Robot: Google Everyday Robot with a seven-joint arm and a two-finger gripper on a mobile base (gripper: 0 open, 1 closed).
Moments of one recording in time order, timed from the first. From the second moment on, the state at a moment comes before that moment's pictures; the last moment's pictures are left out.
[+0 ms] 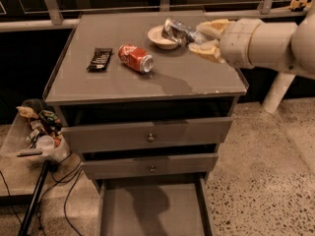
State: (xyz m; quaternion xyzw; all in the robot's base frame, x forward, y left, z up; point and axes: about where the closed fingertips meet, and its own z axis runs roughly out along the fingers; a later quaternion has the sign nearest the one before) arm 0.619 -0.129 0.975 -0.52 0.61 -0.02 0.59
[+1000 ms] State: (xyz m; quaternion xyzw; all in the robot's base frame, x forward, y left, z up) arm 0.684 -0.147 0.966 -0.56 0.65 0.00 0.52
